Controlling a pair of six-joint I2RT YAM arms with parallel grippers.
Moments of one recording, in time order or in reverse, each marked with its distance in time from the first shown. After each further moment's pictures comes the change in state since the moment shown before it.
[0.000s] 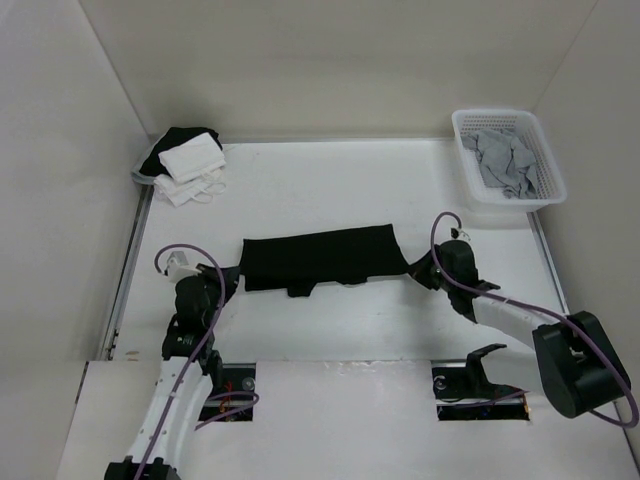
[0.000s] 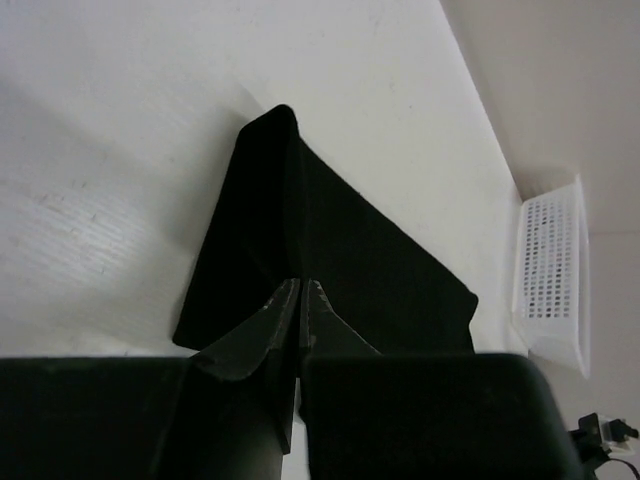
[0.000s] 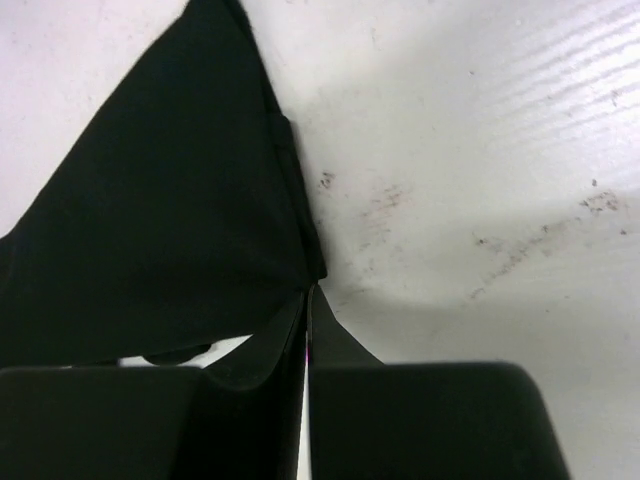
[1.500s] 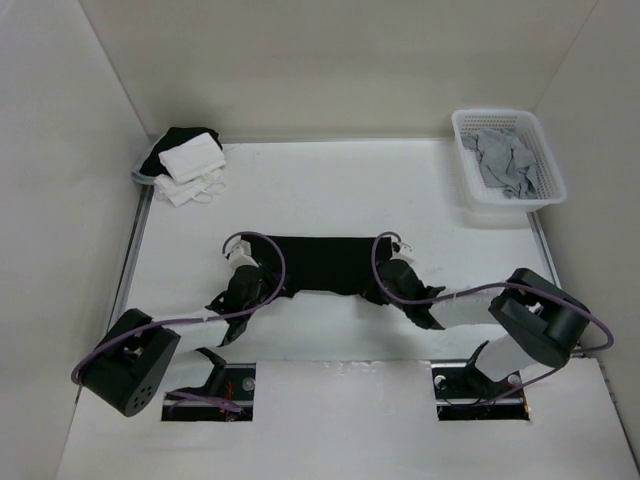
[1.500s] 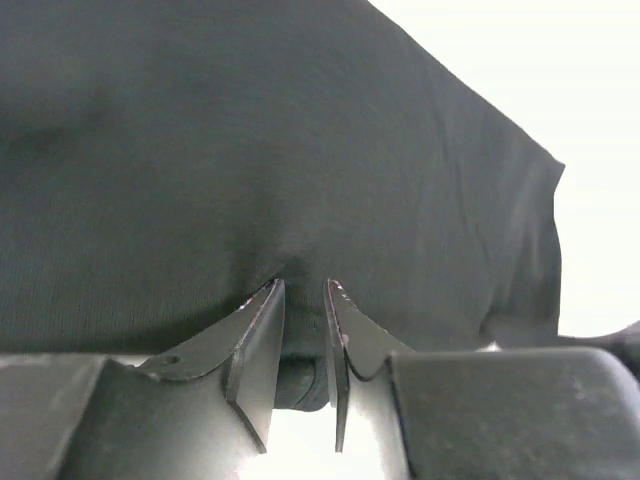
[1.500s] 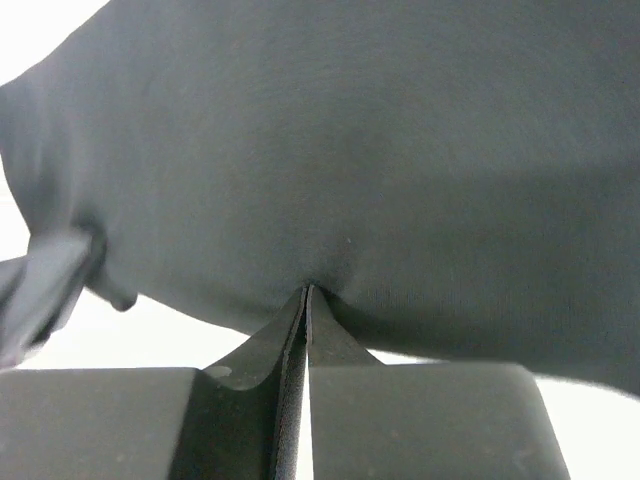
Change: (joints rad) left arm -0.520 0.787 0.039 0.573 -0.171 0.001; right arm 0.472 0.308 0.083 0.225 0.204 0.173
